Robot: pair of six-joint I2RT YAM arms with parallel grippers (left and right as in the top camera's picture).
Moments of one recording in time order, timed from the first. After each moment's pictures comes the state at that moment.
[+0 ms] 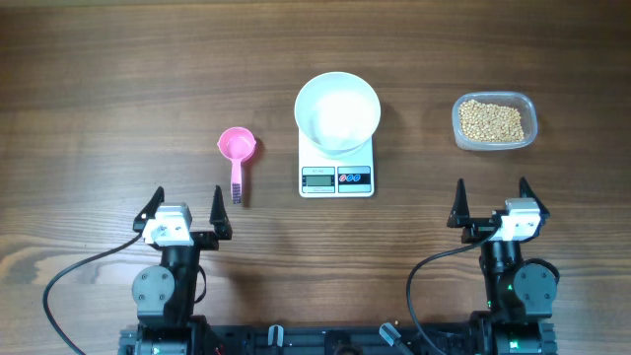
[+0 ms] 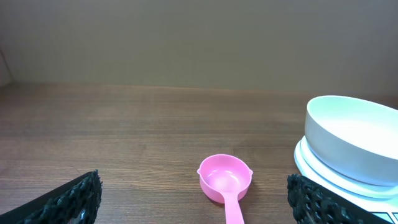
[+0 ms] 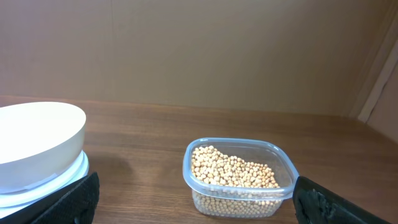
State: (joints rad) left arm 0.00 0.01 0.01 -0.07 0.00 -0.04; right arm -0.01 0.01 0.01 0.00 0.01 -0.07
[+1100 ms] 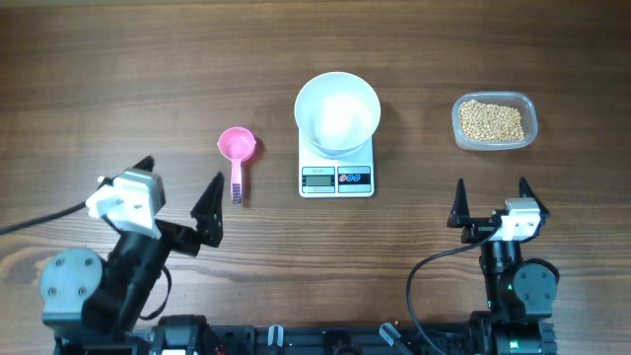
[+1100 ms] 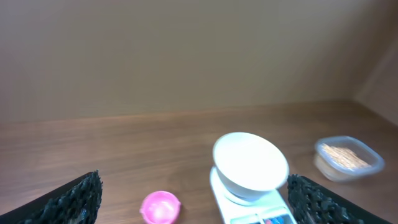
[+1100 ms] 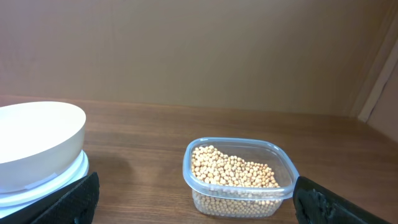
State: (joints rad) left arm 0.00 0.47 0.89 -0.60 0.30 -0.04; right arm -0.01 0.02 0.01 0.00 0.01 -0.07
